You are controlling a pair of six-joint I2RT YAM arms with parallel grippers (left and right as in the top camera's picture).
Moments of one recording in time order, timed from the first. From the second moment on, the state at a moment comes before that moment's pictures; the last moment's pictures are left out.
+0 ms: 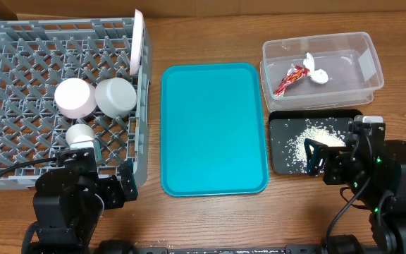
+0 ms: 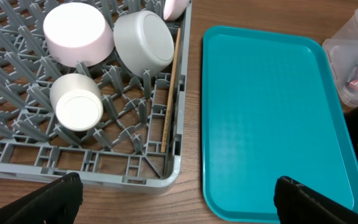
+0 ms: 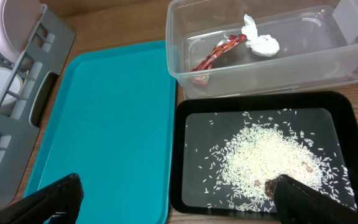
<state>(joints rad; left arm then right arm) -0.01 0.60 1.02 -1.13 0.02 -0.17 0.09 0.69 0.97 -0.95 -0.15 0.20</state>
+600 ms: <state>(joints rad) -0.01 0.60 1.01 -1.13 0.02 -0.17 0.09 0.32 0.55 -0.50 -0.09 0.20</state>
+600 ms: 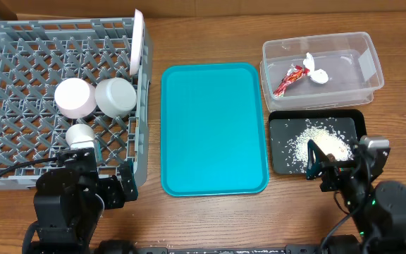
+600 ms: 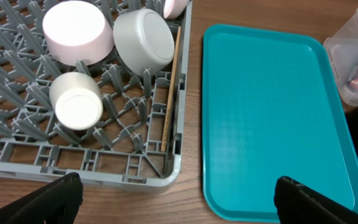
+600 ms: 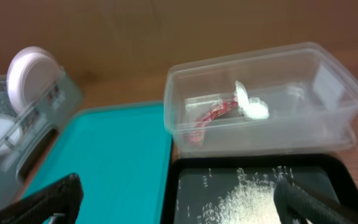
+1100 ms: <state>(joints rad) -0.01 0.60 1.01 -1.13 0.02 -0.17 0.03 0.01 0.11 0.00 -0.09 0.20</state>
